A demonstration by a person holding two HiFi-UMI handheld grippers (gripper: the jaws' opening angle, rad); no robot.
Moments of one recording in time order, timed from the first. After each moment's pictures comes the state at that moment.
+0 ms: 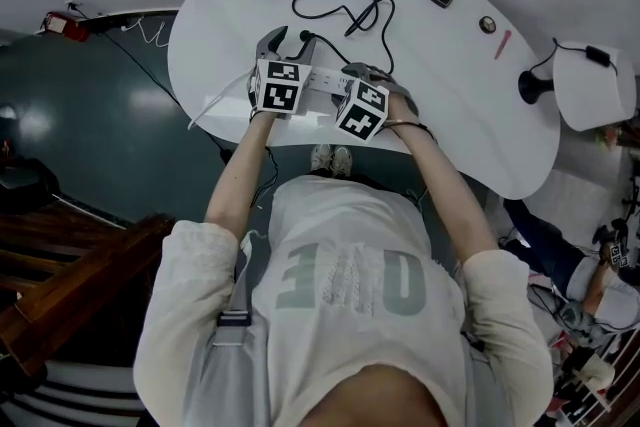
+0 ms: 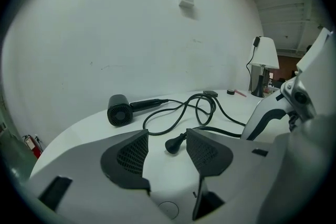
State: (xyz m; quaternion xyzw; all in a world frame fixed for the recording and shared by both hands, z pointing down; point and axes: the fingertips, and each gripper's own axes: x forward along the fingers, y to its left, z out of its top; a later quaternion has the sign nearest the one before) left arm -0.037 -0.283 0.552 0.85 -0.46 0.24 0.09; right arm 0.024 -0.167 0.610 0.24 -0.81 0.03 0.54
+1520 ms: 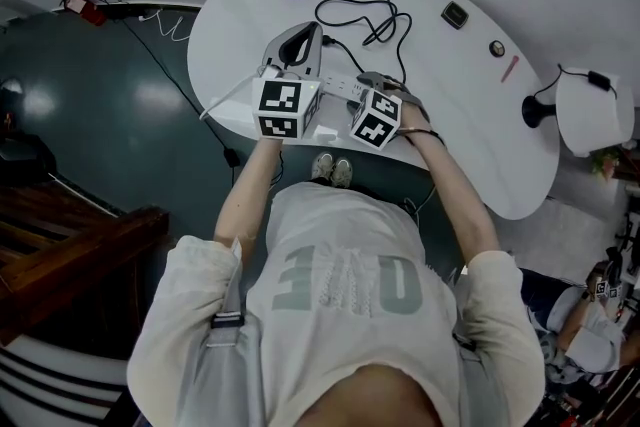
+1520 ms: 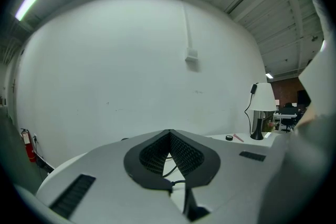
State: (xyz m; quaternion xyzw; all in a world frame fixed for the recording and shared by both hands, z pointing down) left arm -0.053 -0.243 0.406 0.86 -0.51 0.04 0.04; right arm 0.027 -0.161 0.613 0.21 -0.80 -0.02 0.56
